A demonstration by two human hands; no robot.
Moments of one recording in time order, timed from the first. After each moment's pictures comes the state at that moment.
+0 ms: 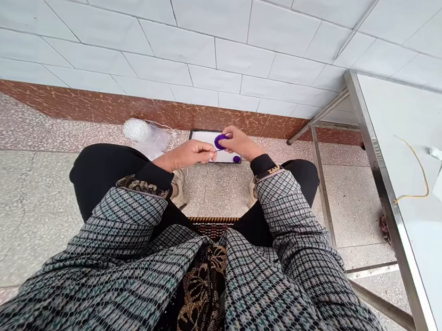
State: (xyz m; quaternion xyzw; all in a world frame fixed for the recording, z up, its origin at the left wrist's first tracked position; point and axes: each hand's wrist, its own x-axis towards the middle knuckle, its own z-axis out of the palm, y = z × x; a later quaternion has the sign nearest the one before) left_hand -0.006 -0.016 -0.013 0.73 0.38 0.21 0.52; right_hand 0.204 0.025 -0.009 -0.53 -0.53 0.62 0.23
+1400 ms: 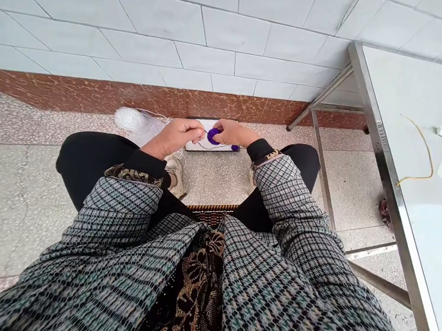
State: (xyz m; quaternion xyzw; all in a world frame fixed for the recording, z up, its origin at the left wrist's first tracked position) left_hand -0.010 -0.014 -0.018 0.70 0.46 0.29 0.46; right_hand 0.201 0.022 0.000 -0.53 -0.67 0.51 0.10
